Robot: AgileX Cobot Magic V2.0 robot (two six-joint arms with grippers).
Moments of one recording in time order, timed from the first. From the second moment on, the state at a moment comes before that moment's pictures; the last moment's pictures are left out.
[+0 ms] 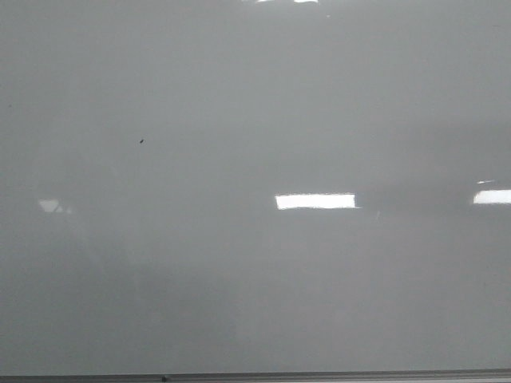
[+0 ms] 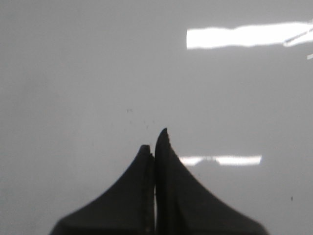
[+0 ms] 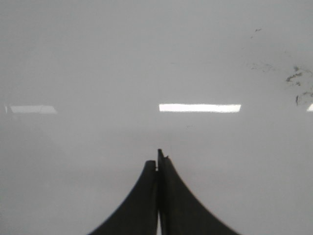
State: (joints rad) left arm 0.04 0.13 -0.32 -0.07 0.20 0.10; right arm 0.02 0.13 -0.32 0.15 0.37 -0.06
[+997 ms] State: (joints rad) left arm 0.04 0.43 -0.39 -0.06 0.33 0.11; right arm 0.02 0.35 -0.37 0.15 0.35 -0.06
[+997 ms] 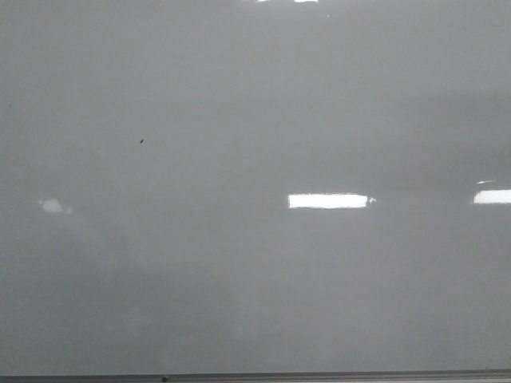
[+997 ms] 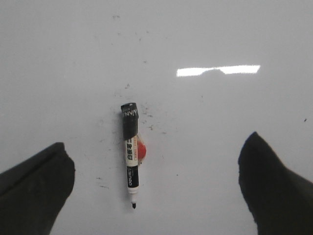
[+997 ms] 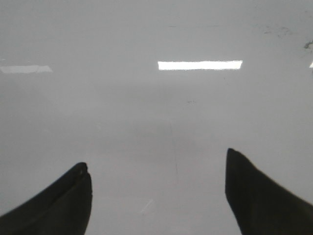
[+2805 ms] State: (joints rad) left arm 0.11 1.49 -0.61 -0.02 0.00 0.08; right arm 0.02 0.35 -0.37 0.15 0.35 -0.06
